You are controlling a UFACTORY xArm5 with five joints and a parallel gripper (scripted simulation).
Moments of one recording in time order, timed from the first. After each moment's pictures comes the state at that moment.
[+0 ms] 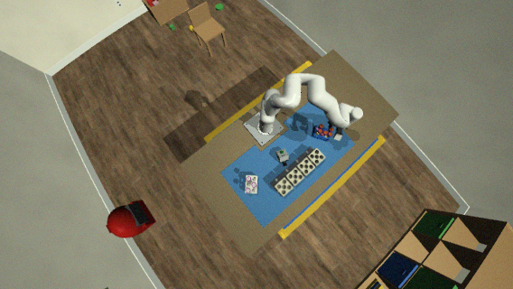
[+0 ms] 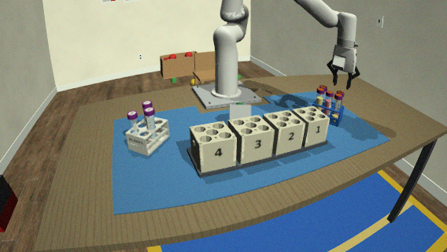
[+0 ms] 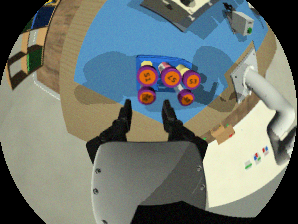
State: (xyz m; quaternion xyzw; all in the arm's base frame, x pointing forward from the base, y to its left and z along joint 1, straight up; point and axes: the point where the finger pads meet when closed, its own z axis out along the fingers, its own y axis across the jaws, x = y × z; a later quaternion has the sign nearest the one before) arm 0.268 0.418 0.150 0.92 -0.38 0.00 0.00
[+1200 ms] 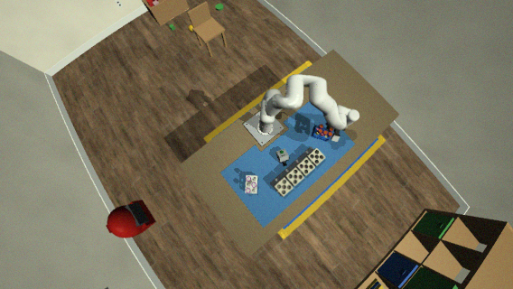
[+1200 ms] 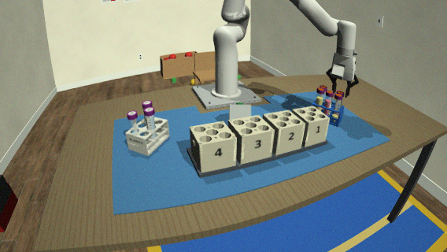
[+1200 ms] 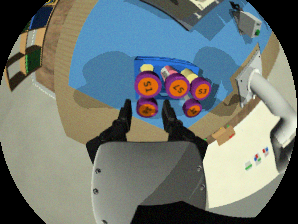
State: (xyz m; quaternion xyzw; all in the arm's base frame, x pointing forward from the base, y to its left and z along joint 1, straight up) arm 0.268 0.418 0.116 0.92 -0.38 0.00 0.00
